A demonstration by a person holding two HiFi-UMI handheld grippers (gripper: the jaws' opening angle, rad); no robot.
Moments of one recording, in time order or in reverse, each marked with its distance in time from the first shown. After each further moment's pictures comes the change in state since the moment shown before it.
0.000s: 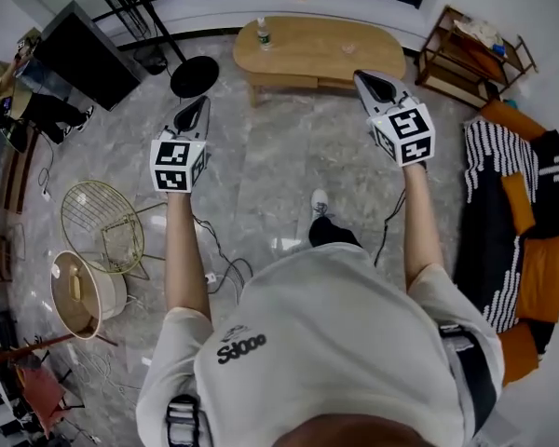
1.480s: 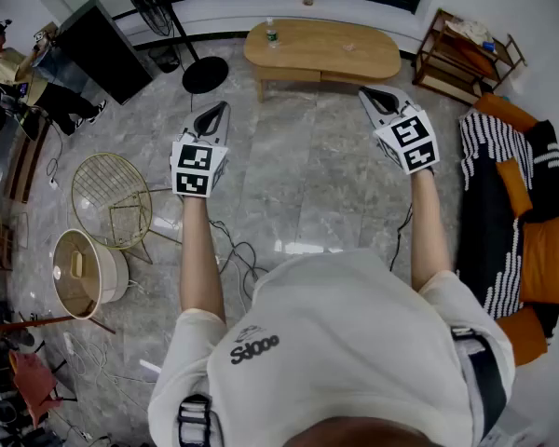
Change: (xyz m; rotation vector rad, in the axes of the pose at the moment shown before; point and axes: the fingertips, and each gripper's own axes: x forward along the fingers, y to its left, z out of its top) left arm -0.164 -0.095 0.023 0.078 -0.002 -0.017; right arm -0.154 0.107 0.021 -0.111 0.095 0.062
